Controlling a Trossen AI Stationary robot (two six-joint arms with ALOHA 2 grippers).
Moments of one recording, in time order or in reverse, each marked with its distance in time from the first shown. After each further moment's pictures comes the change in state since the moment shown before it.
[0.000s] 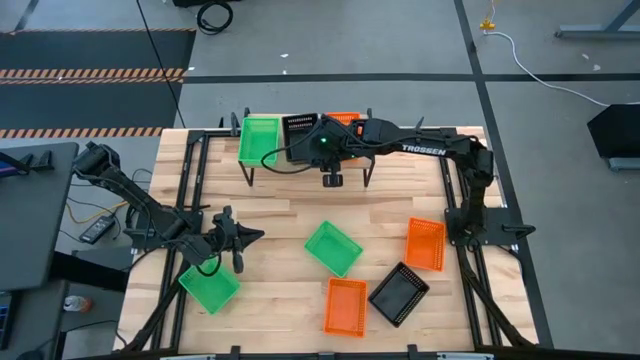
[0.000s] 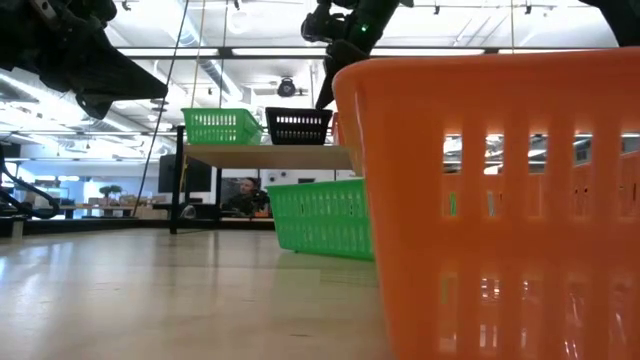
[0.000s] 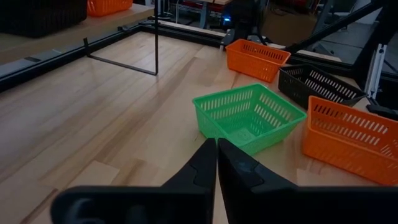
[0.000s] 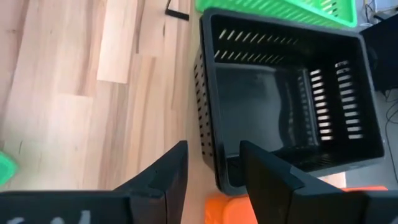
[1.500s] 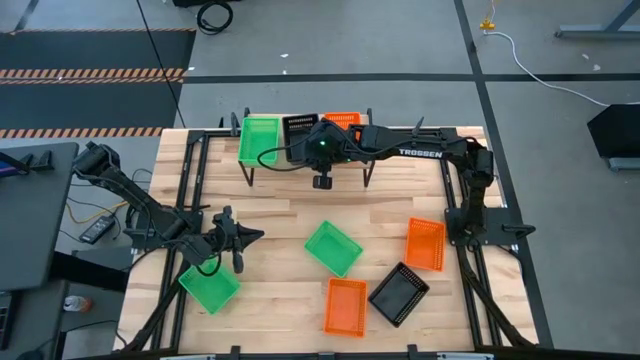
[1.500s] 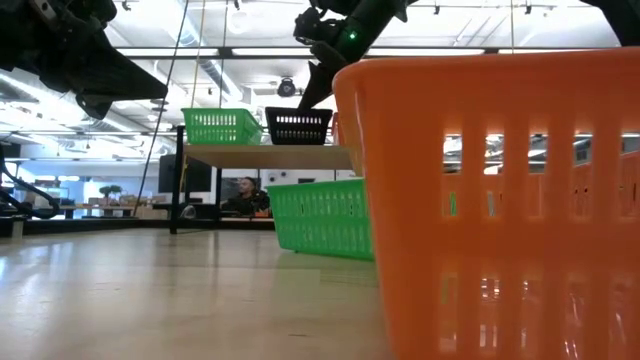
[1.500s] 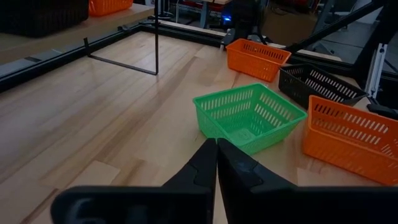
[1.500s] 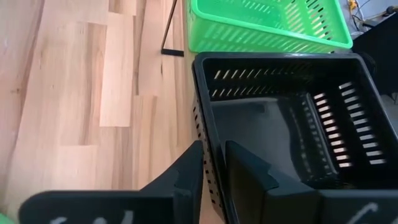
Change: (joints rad) left arm 0.000 0.000 0.000 -0.002 0.000 -0.001; right arm 0.011 0.000 -0.089 0.210 -0.038 0.112
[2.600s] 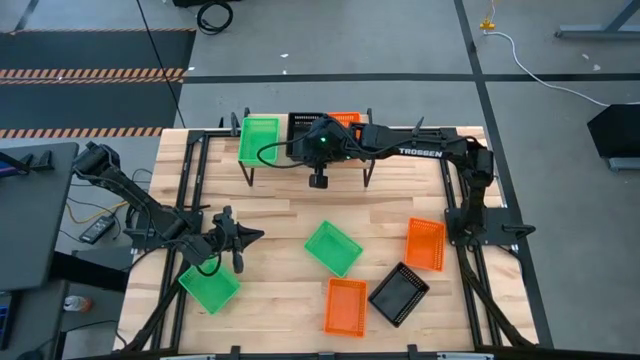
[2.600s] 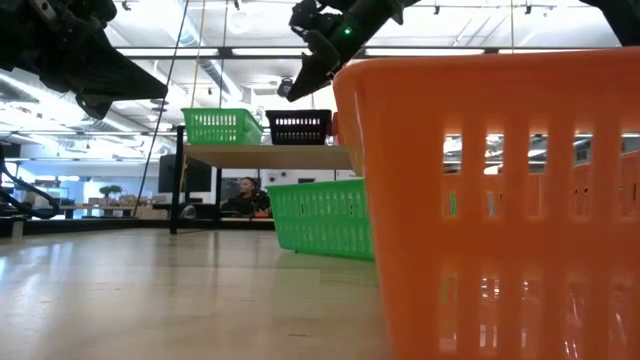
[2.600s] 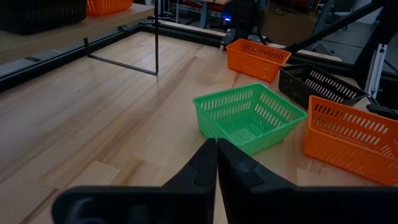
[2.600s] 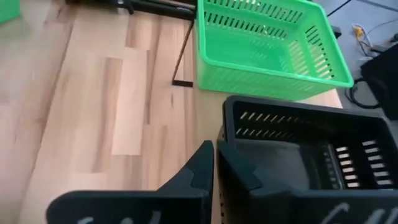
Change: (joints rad) left arm 0.000 0.000 0.000 0.000 0.000 -0.001; right arm -0.012 0.000 -0.002 0.093 -0.082 -0.013
